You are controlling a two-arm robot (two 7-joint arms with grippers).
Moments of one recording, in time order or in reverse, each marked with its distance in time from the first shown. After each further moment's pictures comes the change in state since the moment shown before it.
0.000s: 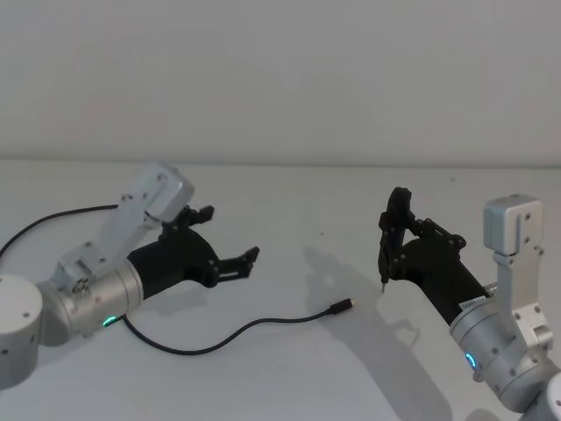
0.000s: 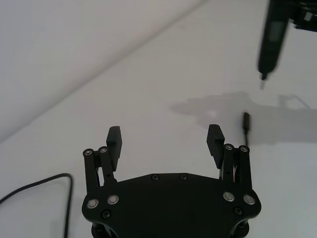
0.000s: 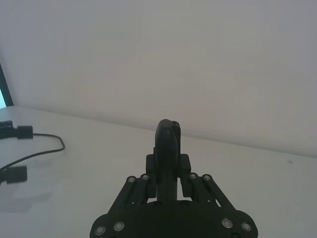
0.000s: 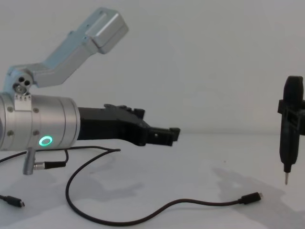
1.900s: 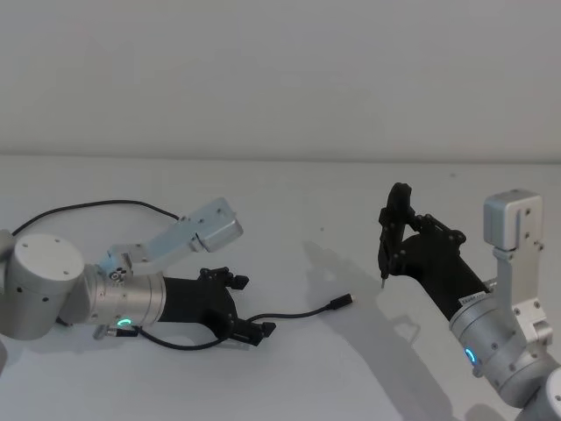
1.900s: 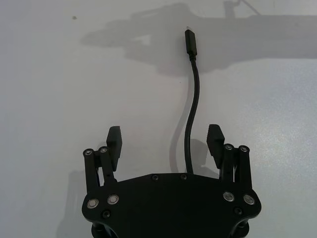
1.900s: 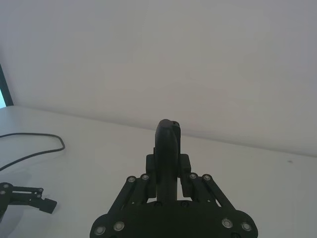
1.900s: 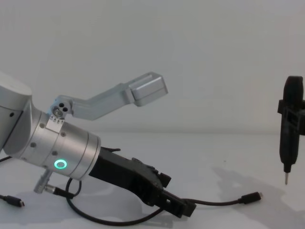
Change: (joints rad) left arm -0.248 -0.005 0.236 0.265 0.003 0.134 -0.339; right arm 0.000 0.000 0.000 0.000 0.000 0.000 0.000
